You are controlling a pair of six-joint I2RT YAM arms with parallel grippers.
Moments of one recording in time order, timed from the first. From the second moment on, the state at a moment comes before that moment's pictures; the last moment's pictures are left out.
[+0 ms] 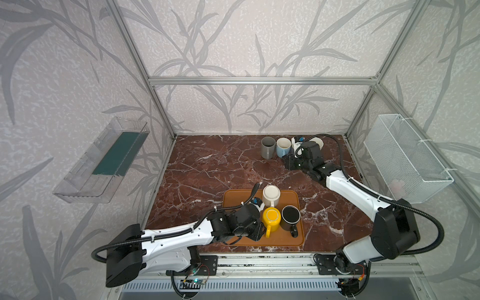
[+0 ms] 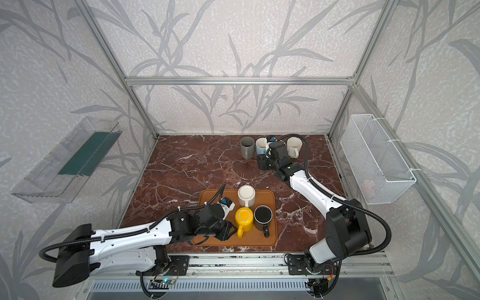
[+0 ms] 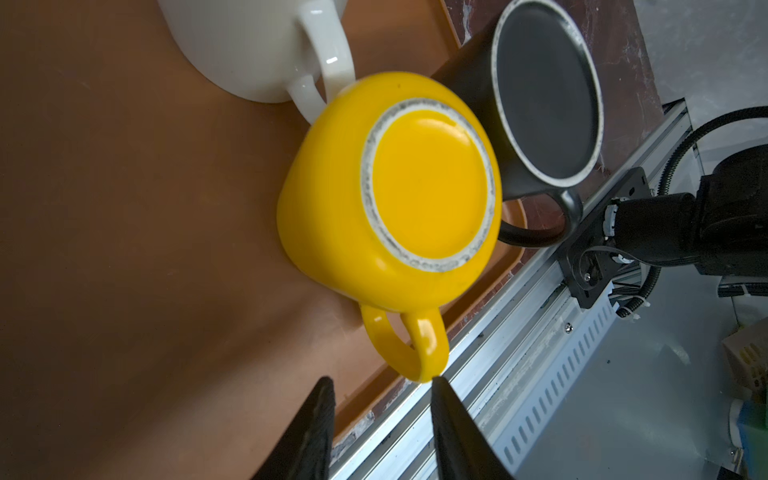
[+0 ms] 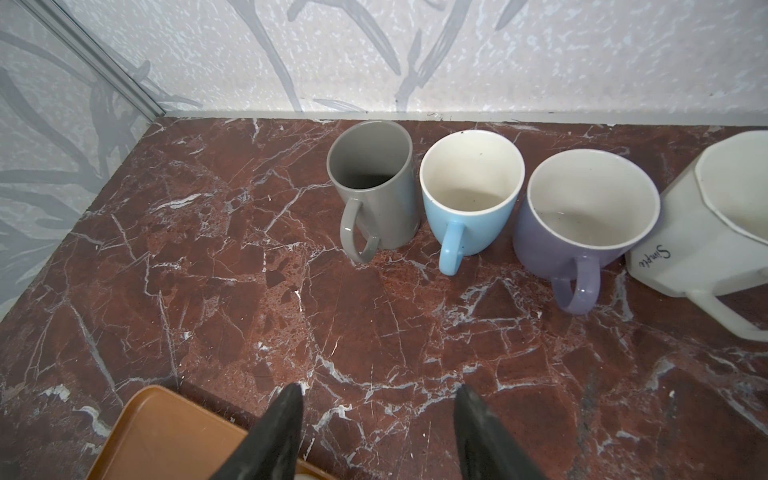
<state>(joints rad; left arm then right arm) -1.14 1.16 0.65 -0.38 0.05 -0.73 0.43 1.50 1.11 -0.19 -0.03 0.28</state>
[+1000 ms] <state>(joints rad) -1.22 1.48 0.98 -0.65 -0.14 -0.74 0.42 1.49 1.09 -0.20 -0.03 0.28</state>
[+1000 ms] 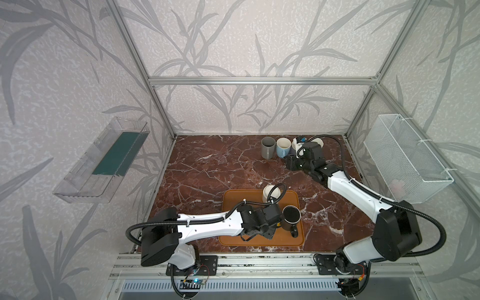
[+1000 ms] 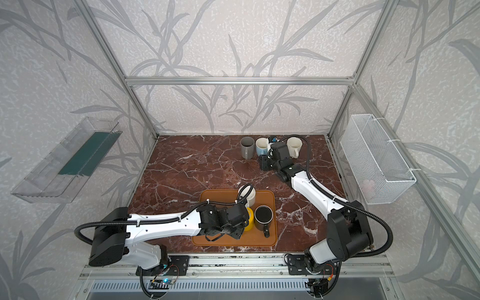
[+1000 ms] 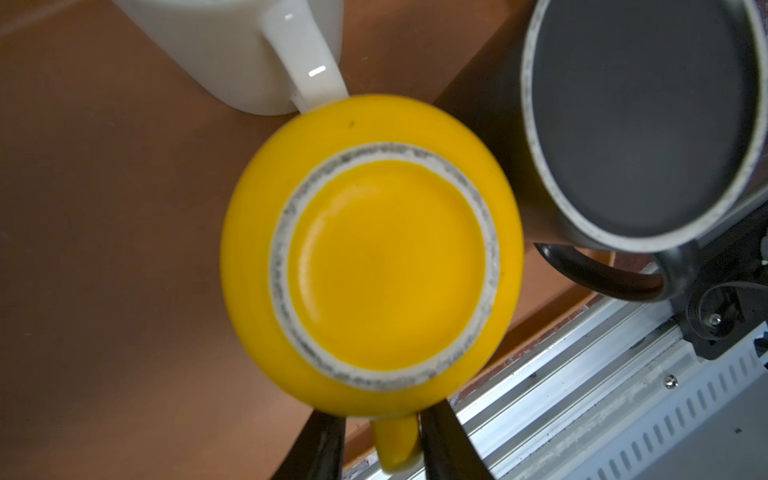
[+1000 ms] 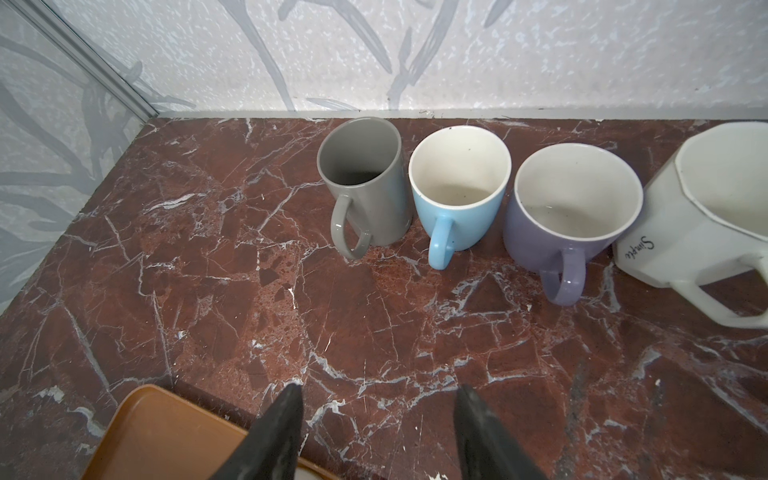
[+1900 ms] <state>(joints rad) -1.20 1.43 0.94 -0.77 -0.27 -0.79 0.41 1.47 1.09 -0.20 -0.03 0.28</state>
